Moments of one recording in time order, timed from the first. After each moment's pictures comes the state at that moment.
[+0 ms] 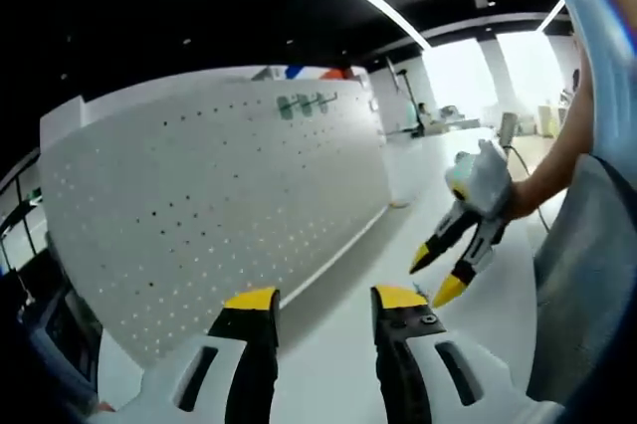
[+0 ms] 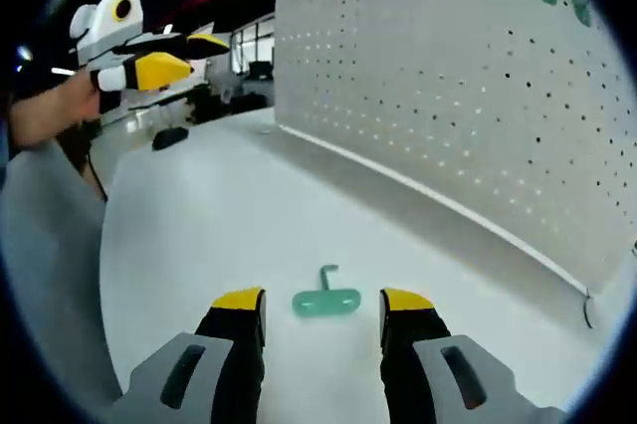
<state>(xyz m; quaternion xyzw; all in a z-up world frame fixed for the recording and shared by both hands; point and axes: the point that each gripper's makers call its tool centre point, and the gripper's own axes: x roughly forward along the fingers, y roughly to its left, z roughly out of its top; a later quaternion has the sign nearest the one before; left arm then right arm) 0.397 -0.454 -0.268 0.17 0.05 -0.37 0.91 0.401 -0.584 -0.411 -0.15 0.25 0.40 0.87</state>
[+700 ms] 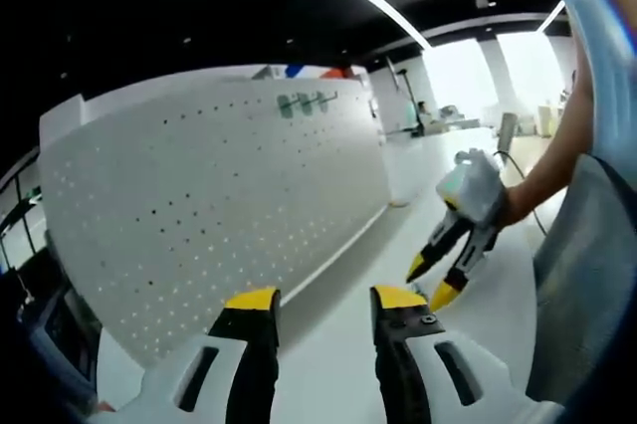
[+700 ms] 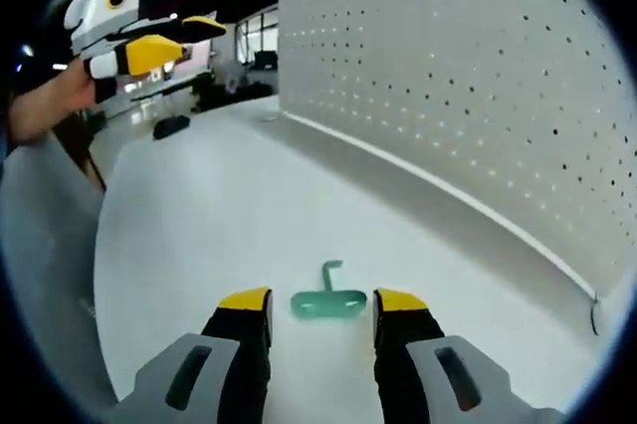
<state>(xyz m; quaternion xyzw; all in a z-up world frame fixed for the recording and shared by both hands) 0.397 -0.454 -0.270 0.17 0.06 -0.37 0.91 0.404 -0.579 -0.422 -0.16 0.27 0.41 0.86</state>
